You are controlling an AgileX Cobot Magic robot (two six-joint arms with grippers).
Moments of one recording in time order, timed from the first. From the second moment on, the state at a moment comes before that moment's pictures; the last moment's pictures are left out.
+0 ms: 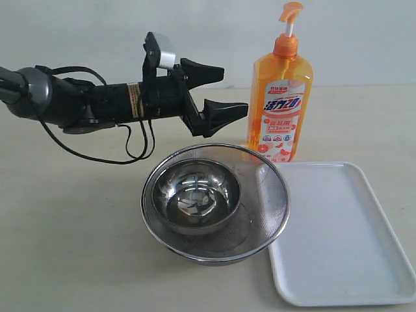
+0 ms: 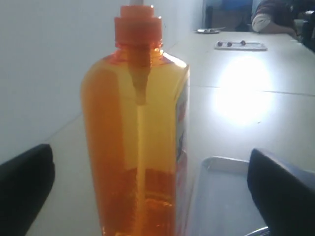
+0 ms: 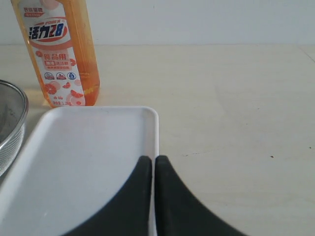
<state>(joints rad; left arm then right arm) -0.31 2.23 -1.37 1.13 -1.07 -0.65 0.05 0.00 -0.03 0.05 0.40 -0.02</state>
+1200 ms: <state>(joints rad) -0.39 2.51 -1.85 1.25 -1.05 -0.91 0.05 0.00 -0.03 0.05 0.40 -0.02</state>
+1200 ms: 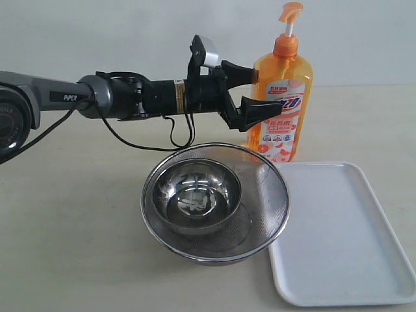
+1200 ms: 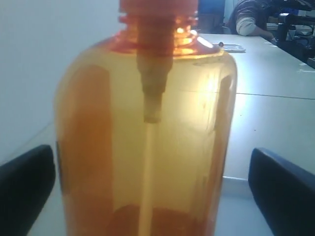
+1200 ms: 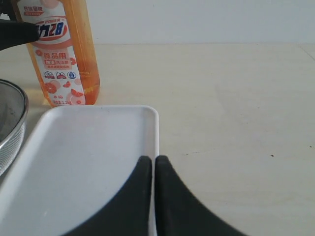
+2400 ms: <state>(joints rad) -0.43 2.56 -1.91 1.17 -1.00 -0.97 0.05 0.00 -0.03 0.05 0.40 -0.02</state>
